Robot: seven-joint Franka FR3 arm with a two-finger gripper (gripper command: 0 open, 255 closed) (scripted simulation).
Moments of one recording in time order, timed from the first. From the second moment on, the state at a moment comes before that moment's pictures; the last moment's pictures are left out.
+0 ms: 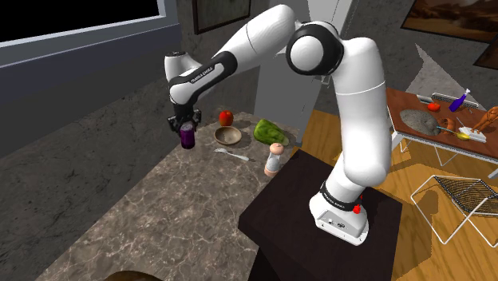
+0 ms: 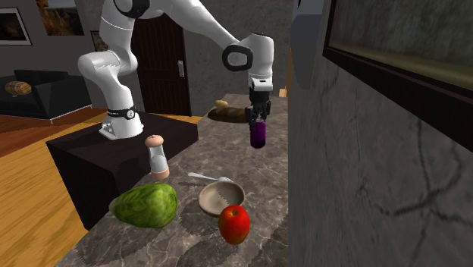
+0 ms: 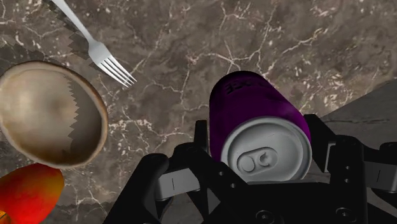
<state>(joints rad) 0.11 0.55 0.12 -1.72 -0.09 2.26 0.51</state>
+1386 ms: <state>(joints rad) -0.21 0.43 0.04 -1.82 -0.02 2.25 0.08</state>
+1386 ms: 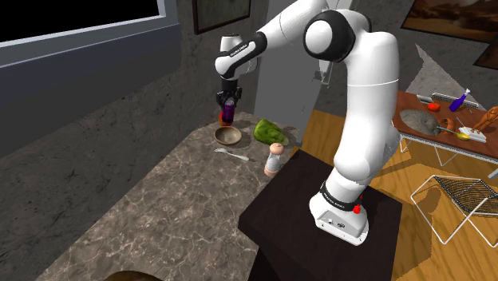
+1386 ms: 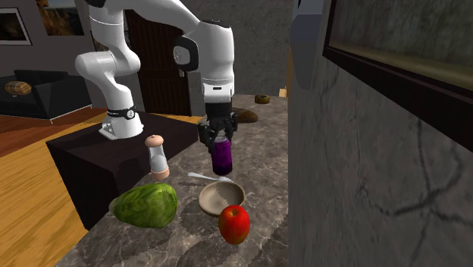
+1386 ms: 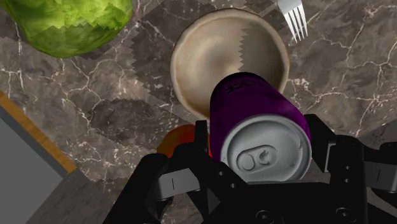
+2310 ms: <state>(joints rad) -0.22 0.55 0.03 -1.84 -0.03 2.39 0.07</state>
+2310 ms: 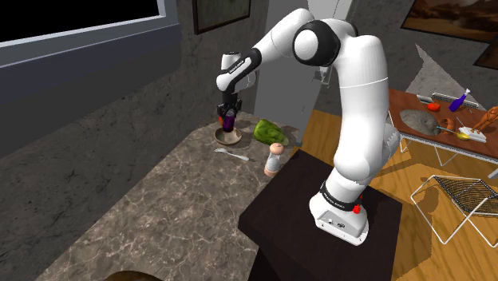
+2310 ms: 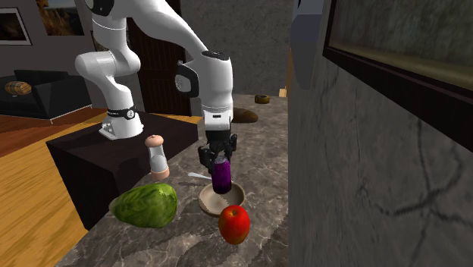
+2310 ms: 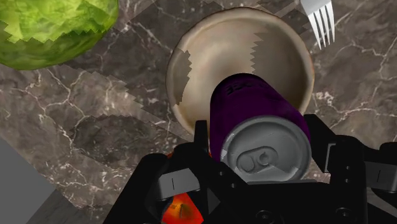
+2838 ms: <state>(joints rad) -0.21 0.60 0.03 -1.84 -0.03 2.43 0.07</state>
